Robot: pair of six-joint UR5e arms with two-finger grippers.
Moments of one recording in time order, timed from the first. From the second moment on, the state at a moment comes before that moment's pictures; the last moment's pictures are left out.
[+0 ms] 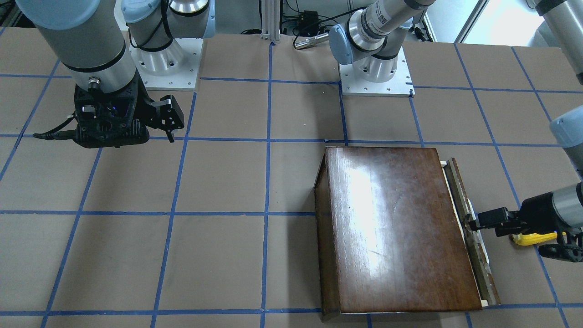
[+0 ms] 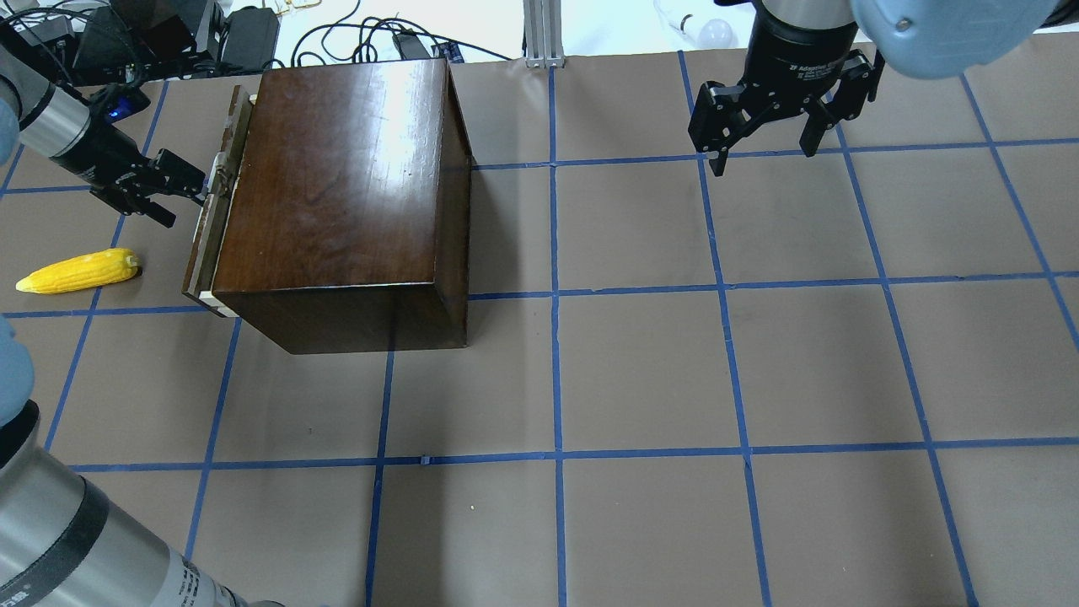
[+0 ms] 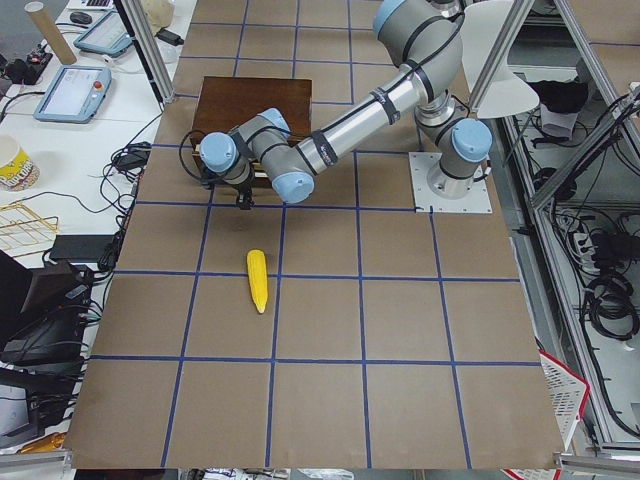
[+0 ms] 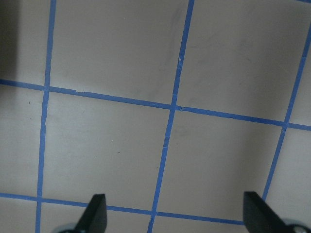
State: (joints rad) left arm -1.05 -2.11 -1.39 -1.45 1.30 0.59; right arm 1.64 -1.41 1.41 -1.52 -1.62 -0.10
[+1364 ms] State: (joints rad) left arm -0.96 -2.10 -1.38 -1.43 1.34 0.60; right arm 1.64 -1.41 1.41 -1.52 -1.62 -0.10
